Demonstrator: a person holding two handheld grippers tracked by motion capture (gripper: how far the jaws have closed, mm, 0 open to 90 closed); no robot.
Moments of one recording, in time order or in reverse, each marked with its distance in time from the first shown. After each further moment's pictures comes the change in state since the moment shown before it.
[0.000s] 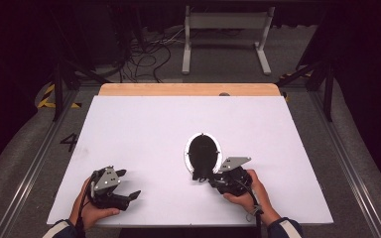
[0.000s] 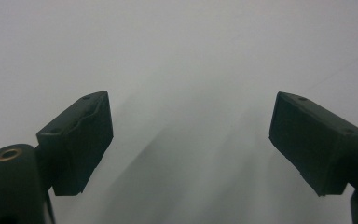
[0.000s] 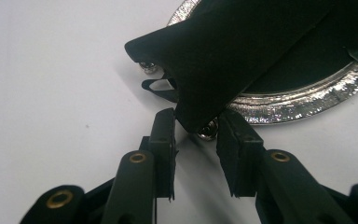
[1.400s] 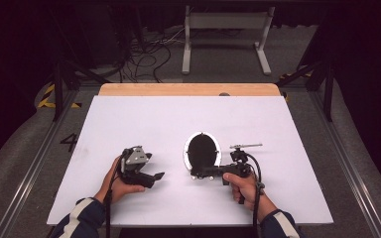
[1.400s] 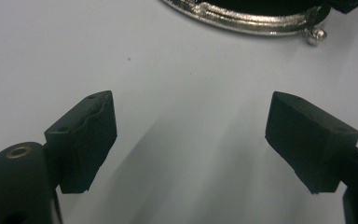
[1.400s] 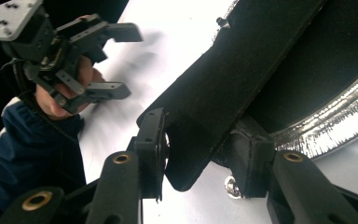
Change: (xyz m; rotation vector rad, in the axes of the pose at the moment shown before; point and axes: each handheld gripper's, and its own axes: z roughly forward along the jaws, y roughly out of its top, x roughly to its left) left arm 0.015 0.066 0.078 0.007 -0.104 0.013; right arm -0.050 0.001 0.020 -0.168 0.430 0.592
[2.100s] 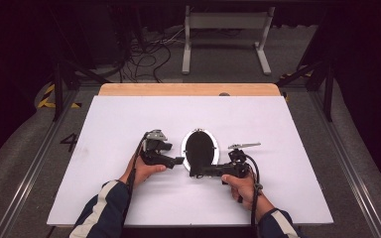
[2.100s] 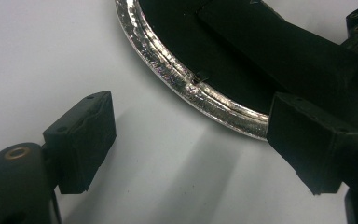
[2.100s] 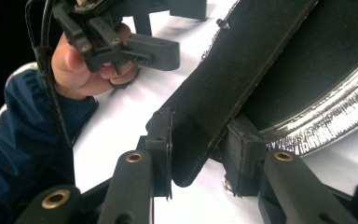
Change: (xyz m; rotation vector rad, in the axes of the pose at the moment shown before) left arm 0.021 0.040 0.054 -0.011 -0.150 -0.212; right arm 0.001 0.001 0.004 0.000 -0.008 -0.116
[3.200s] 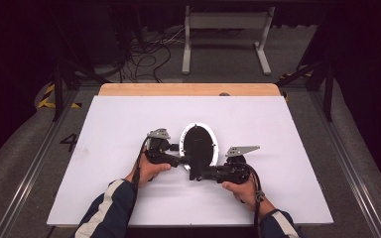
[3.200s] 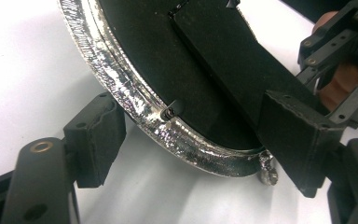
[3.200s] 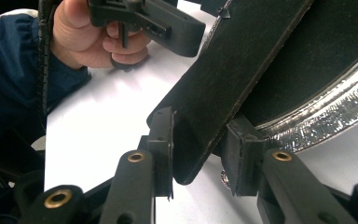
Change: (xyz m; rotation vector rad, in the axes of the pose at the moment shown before) left arm -0.004 0.006 0.004 -0.077 -0.178 -0.021; right arm 0.017 -0.006 -0.003 0.003 -0.060 -0.287
